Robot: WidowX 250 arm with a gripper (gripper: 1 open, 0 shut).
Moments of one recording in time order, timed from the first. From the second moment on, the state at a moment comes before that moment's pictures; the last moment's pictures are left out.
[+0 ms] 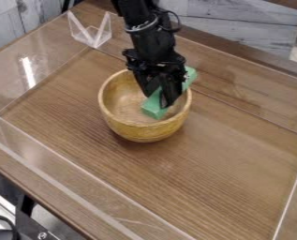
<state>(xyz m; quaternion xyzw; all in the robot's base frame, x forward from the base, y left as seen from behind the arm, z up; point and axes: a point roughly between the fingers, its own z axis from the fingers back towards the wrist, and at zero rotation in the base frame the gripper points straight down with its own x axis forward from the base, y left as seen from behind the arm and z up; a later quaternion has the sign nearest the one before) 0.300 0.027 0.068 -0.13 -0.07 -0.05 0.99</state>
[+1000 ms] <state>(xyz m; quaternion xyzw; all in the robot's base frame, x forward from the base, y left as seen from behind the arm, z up) 0.304 0.025 0.067 -0.14 -0.06 -0.04 0.99</state>
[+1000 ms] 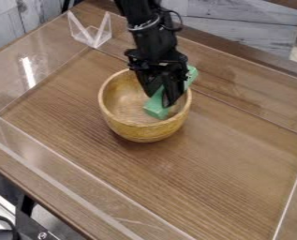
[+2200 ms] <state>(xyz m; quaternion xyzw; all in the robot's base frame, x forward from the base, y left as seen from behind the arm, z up) 0.307 0.022 0.065 -0.15 -0.04 -0.04 0.99</state>
